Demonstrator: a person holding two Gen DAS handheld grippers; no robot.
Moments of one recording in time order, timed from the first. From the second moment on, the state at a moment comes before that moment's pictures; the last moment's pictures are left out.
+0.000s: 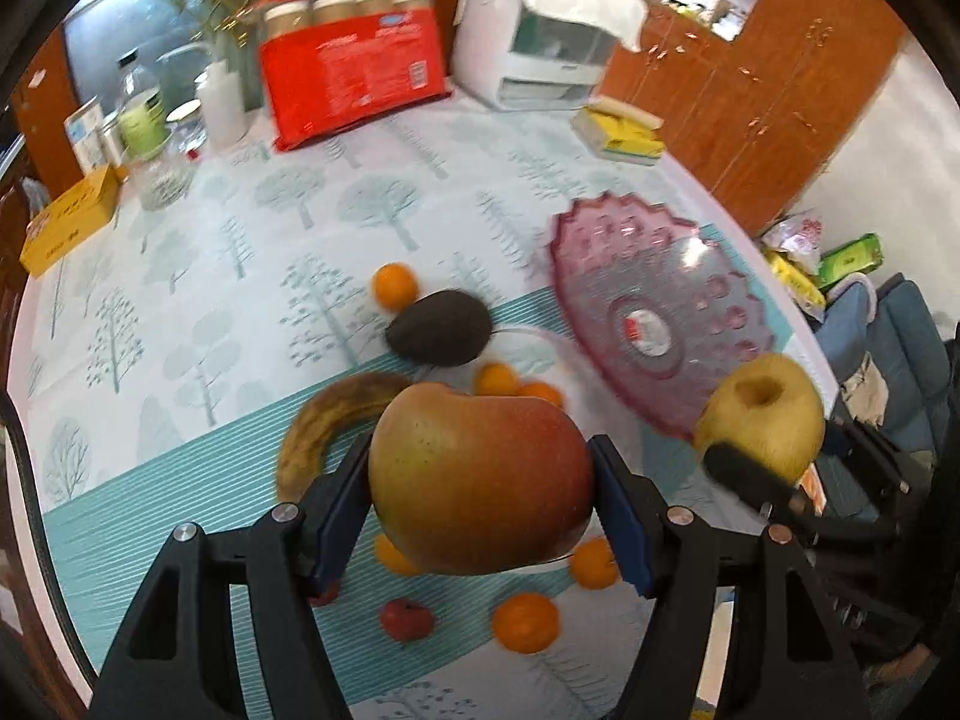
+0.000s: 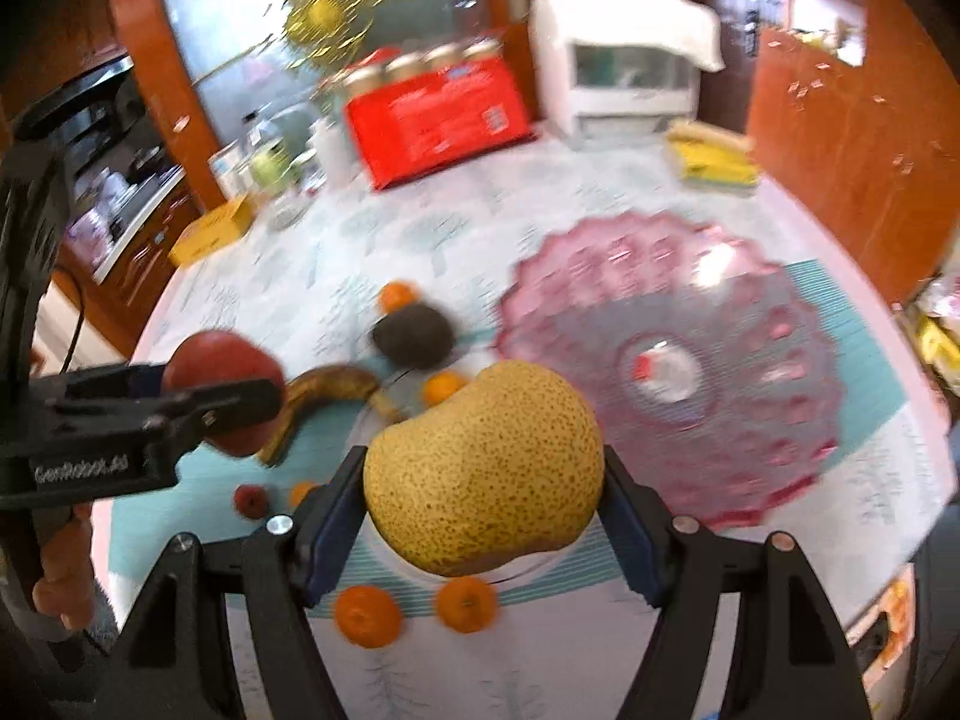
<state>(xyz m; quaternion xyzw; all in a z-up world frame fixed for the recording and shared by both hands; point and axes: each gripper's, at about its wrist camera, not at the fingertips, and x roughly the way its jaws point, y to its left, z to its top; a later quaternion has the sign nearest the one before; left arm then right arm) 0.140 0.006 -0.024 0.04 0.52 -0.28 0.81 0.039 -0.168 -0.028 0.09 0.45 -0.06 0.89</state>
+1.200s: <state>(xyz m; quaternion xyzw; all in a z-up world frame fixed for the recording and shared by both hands) 0.163 -0.232 -0.124 0.17 0.52 -0.11 0.83 0.135 -0.339 -0.128 -0.12 0.49 -0.04 0.86</state>
